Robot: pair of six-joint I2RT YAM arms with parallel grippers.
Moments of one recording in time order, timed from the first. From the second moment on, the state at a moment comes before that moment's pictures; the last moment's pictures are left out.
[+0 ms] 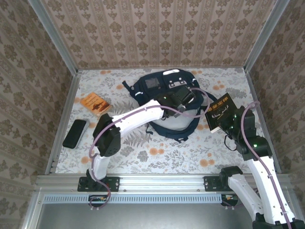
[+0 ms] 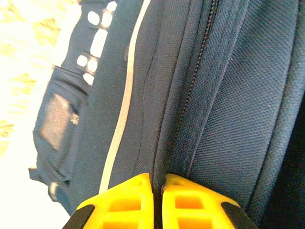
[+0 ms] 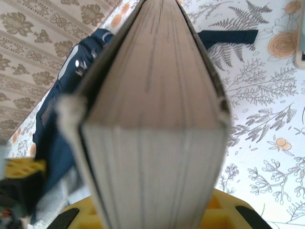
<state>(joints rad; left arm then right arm) -1.04 2.01 1.84 -0.73 -0.49 0.17 0.09 0.65 0.82 -0.83 0.07 0.83</state>
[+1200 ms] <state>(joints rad) -1.03 1.84 1.72 -0.49 -0.57 0.14 0.39 1.12 0.51 0.15 -0.13 1.18</state>
